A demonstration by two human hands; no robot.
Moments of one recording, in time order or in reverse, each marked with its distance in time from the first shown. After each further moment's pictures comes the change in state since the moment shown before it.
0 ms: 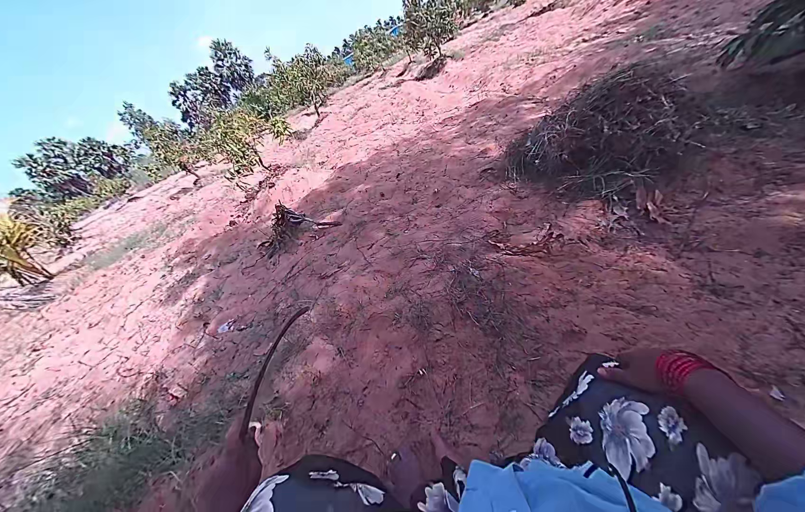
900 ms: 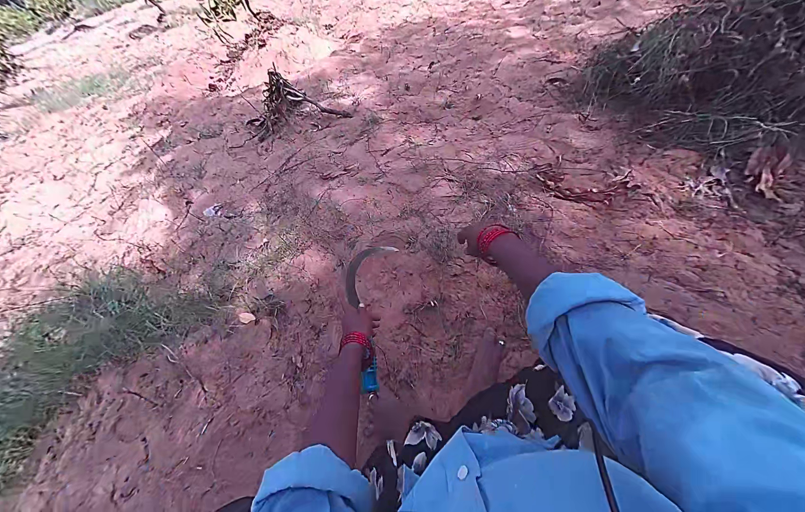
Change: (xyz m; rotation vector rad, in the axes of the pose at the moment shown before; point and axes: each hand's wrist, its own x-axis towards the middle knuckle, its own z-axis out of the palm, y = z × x) left_hand 0.064 0.124 0.152 -0.785 -0.547 -0.637; right_hand 0.119 -0.329 -0.081 -0.424 0.104 -0.459
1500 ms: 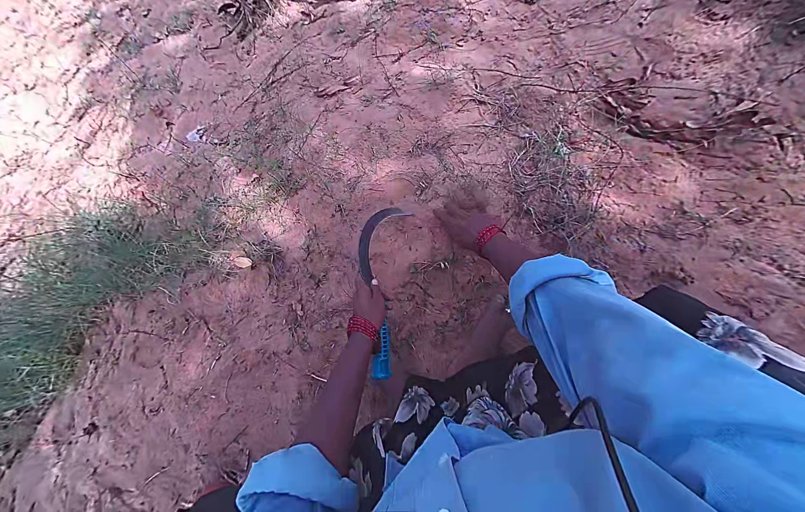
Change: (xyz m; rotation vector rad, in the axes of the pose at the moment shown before) left_hand -0.004 -0.034 0.027 0.081 -0.061 -0.012; right_hand 0.119 0.003 0.129 -0.060 0.273 -0.293
